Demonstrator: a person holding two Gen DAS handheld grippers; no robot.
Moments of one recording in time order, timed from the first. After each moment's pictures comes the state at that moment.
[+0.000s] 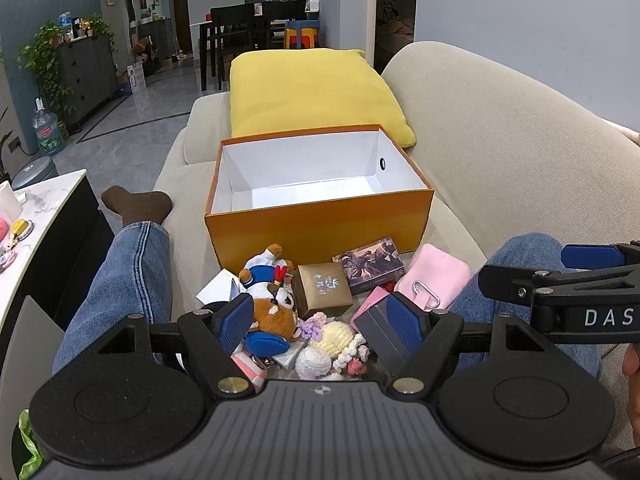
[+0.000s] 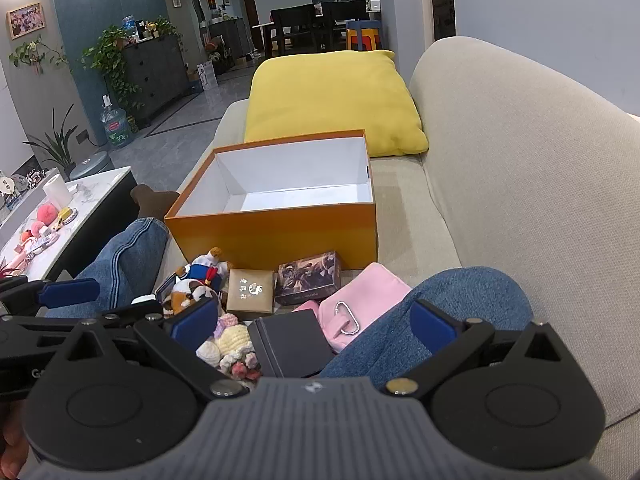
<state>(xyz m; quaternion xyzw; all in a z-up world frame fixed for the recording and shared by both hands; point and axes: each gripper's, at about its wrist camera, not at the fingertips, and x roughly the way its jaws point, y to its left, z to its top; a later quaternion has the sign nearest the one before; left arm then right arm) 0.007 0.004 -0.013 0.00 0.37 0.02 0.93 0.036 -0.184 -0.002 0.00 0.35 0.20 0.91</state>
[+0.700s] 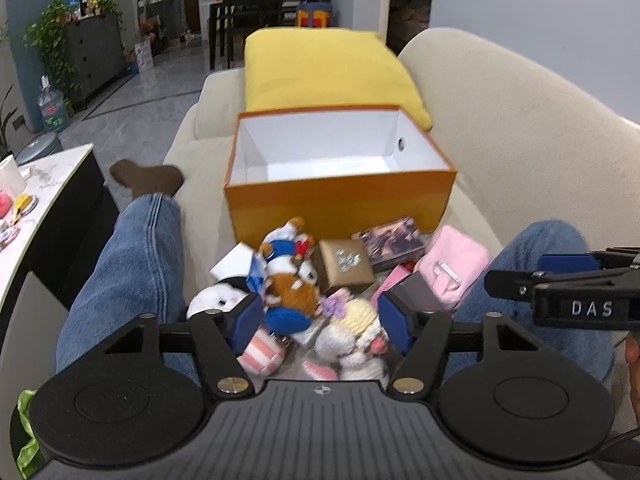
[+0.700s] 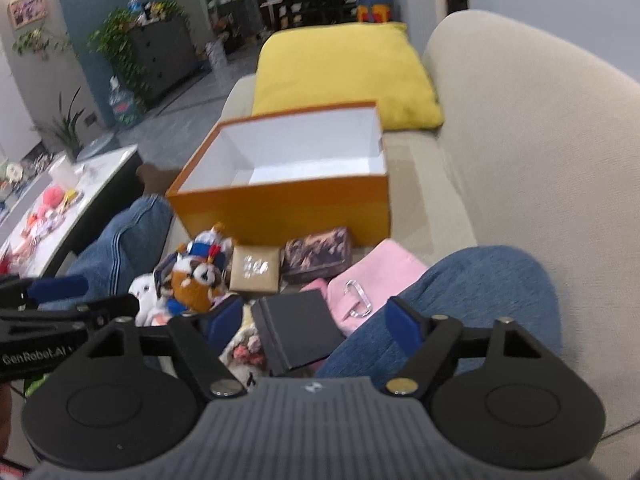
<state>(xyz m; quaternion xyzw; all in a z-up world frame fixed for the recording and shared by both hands) 0.003 0.032 -0.025 -0.02 0.40 0.03 0.91 0.053 -0.171 -0.029 -0.01 0.40 0.24 0.89</state>
